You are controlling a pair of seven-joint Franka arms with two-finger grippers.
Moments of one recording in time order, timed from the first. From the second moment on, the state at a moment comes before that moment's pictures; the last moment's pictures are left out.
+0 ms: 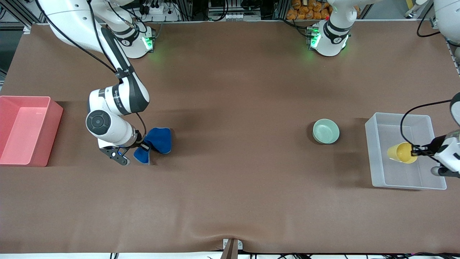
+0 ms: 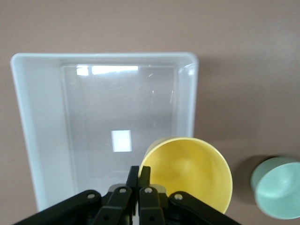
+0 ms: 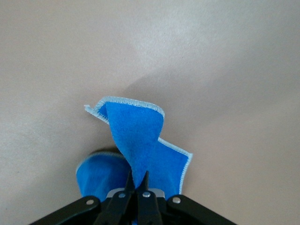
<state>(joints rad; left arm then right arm) 0.10 0.51 0.16 -1.48 -0.03 1.91 0.34 0.28 0.43 -0.03 -1.88 0.00 2.20 0.79</state>
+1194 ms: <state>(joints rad) 0.10 0.67 0.15 -1.54 -0.05 2.23 0.36 -0.07 0.08 -0.05 -1.70 -0.05 1.71 0.06</state>
